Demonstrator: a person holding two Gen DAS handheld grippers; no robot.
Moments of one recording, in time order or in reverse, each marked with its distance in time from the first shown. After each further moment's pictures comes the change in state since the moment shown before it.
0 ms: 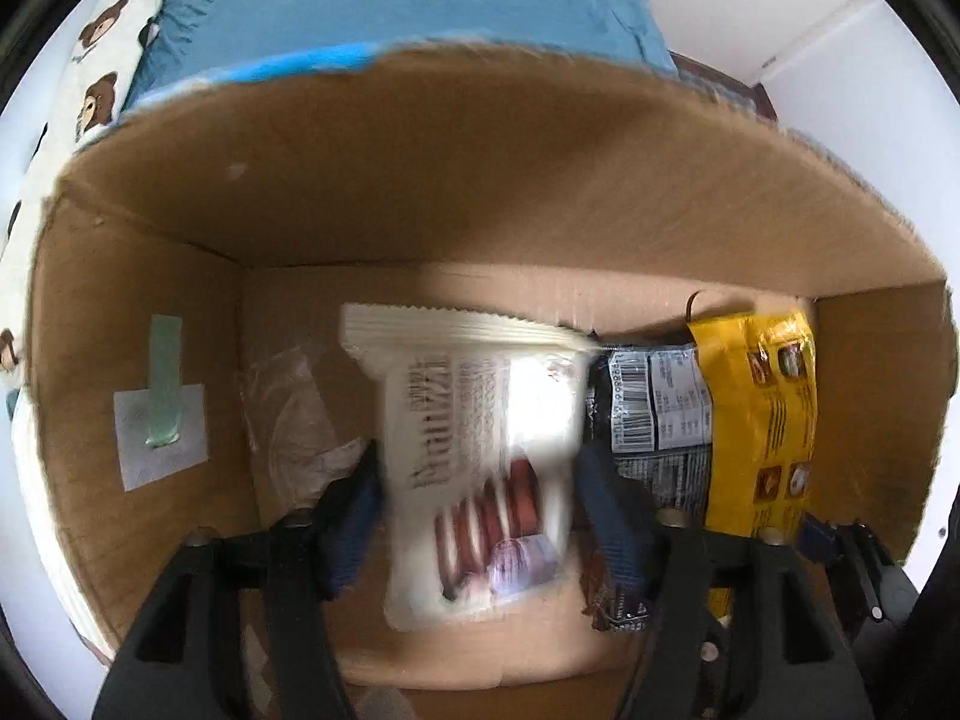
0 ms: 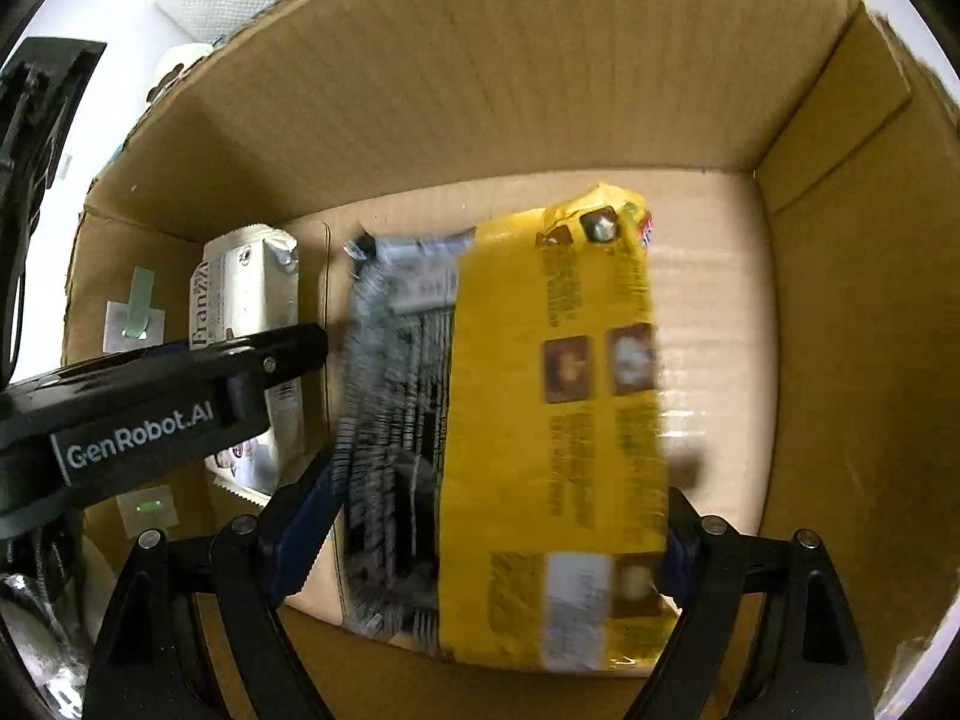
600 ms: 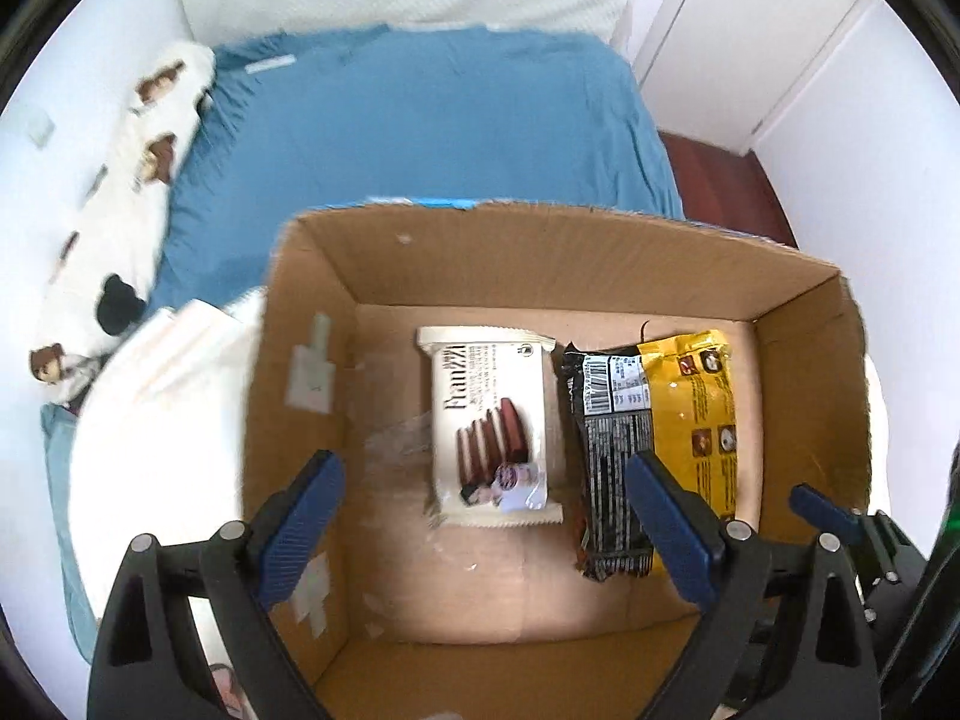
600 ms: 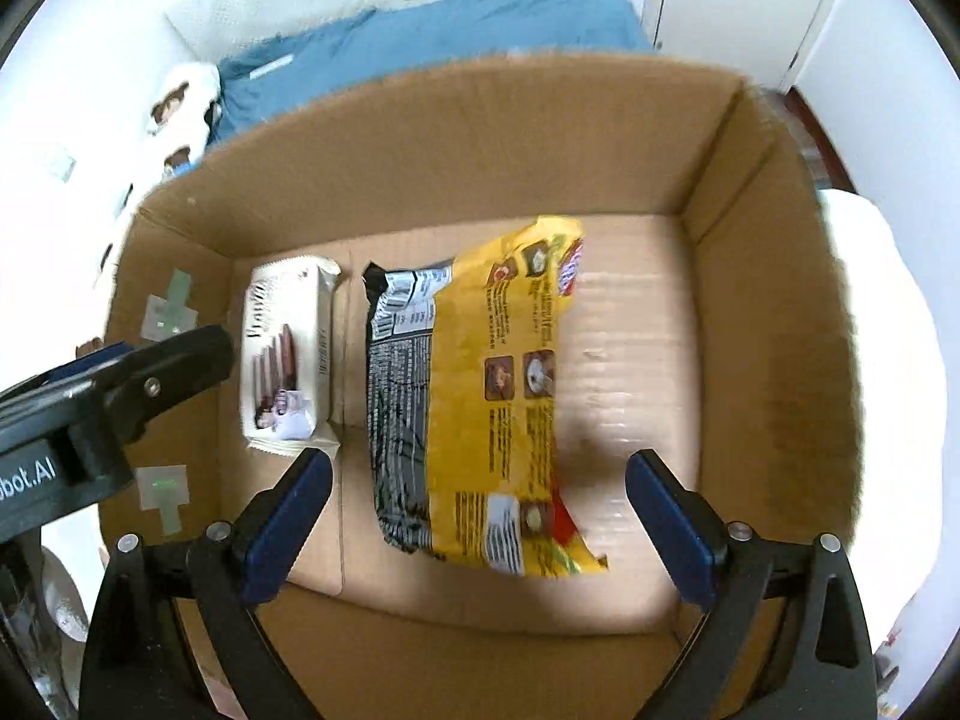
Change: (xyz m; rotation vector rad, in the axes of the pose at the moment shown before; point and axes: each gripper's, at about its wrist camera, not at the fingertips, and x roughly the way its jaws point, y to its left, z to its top) left arm -0.091 0.006 -0.064 0.013 -0.261 0.053; right arm -0.097 -0.007 -0.044 -0.007 -0.129 -0.057
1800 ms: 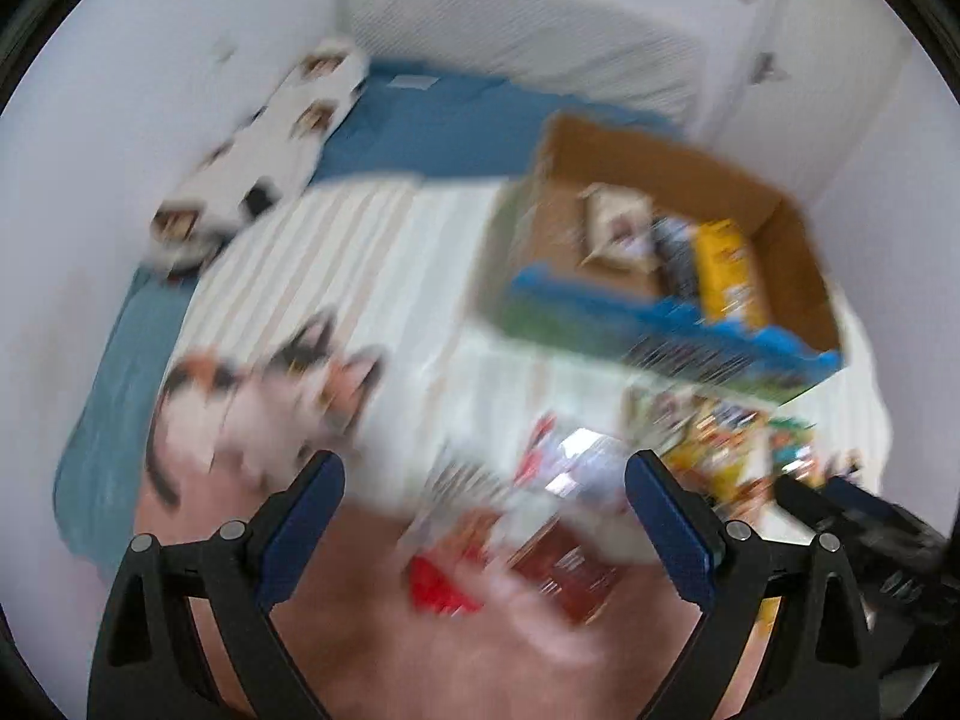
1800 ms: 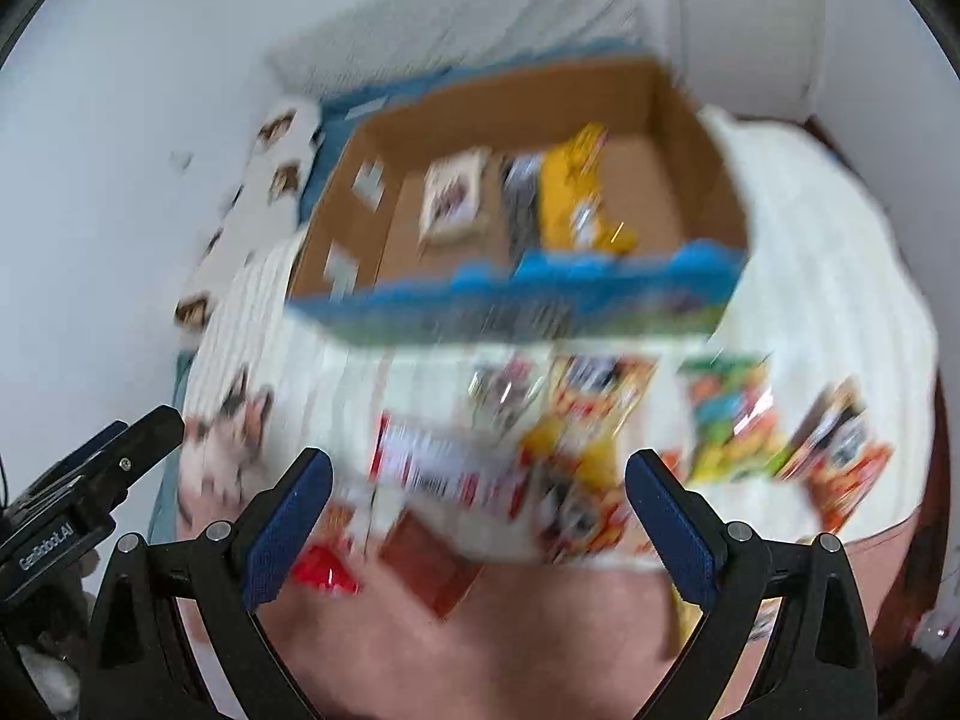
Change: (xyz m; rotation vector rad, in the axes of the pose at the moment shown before) left arm -0.118 0.083 -0.271 -0.229 -0.150 0.099; right arm -0.112 0.030 -0.229 -0.052 -0.140 0.159
